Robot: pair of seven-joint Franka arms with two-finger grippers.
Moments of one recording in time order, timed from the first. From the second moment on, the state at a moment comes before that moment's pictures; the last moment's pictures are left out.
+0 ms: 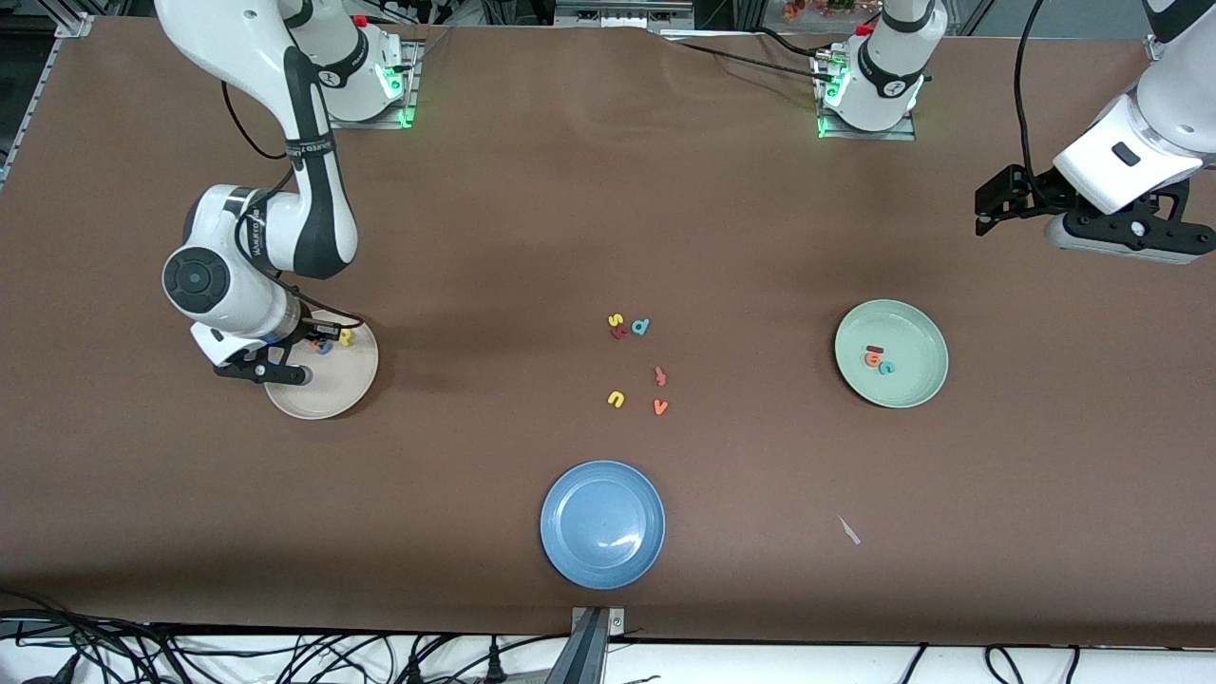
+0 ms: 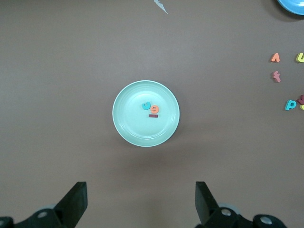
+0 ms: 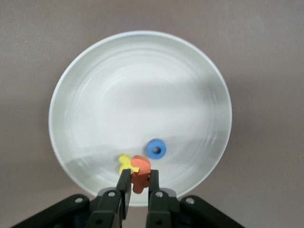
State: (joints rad) left arm -0.02 -0.04 -0.08 -1.71 0.01 1.62 0.06; right arm 0.84 0.50 -0.77 -2.03 0.29 2.27 -0.01
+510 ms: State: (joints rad) left arm -0.02 -0.04 -0.08 -1.71 0.01 1.61 0.06; right arm 0.83 0.50 -0.77 -1.99 0.40 2.26 -0.01
